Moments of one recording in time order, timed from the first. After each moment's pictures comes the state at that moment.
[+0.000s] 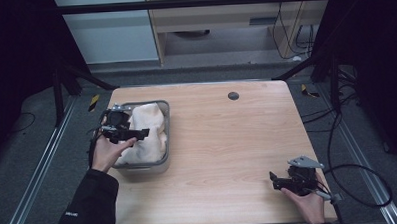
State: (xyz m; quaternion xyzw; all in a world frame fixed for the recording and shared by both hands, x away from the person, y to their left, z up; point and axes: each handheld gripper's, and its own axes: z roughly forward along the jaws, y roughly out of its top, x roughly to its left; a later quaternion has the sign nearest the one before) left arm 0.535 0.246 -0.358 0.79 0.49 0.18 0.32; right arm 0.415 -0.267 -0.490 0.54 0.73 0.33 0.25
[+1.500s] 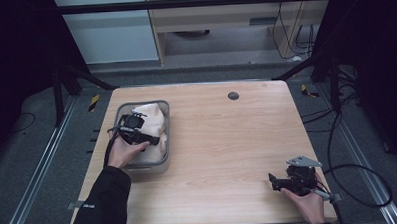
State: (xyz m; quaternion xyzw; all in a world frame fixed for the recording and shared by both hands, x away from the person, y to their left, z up) left arm 0.563 0.224 -0.408 0.82 0.51 0.14 0.24; right arm 0.417 -0.265 -0.493 0.55 0.74 0.31 0.23
